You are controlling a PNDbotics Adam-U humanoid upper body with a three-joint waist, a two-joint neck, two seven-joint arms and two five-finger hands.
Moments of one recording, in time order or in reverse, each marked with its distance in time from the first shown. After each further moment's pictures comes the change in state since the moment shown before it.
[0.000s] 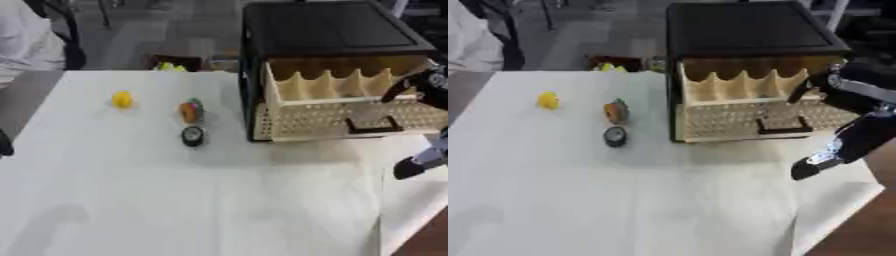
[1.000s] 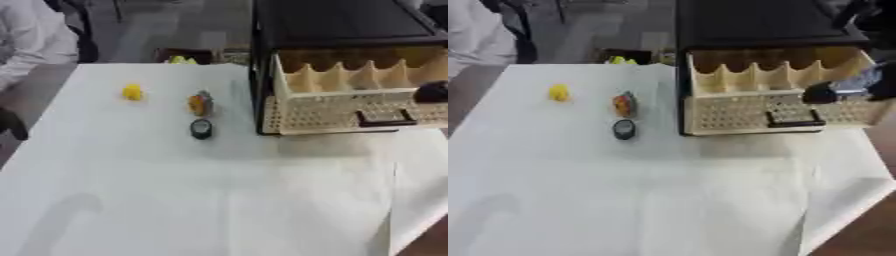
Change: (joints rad) left arm -0.007 0.042 -0.005 0.000 0.022 -0.049 -0.010; right arm -0.115 0.085 -0.066 -0.010 -0.189 0.005 -0.567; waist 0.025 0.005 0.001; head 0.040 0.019
